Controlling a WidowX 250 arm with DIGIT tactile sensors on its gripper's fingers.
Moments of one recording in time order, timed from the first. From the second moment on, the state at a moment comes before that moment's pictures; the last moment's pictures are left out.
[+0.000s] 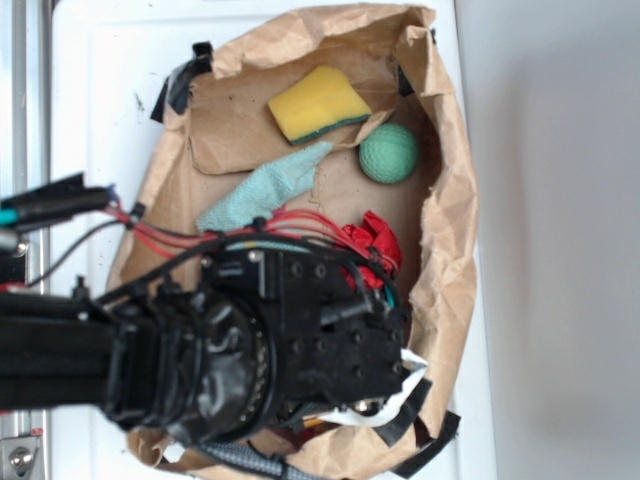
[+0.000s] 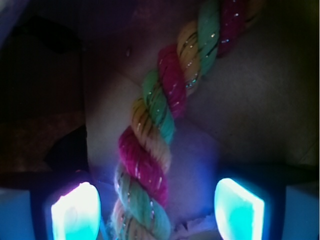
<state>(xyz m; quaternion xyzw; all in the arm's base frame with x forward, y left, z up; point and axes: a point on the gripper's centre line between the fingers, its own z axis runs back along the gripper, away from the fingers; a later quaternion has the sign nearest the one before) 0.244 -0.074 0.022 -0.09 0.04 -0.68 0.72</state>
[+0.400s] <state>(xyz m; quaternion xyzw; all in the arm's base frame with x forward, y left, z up) 0.244 -0.074 0.021 -0.10 0.05 -0.67 0.73</state>
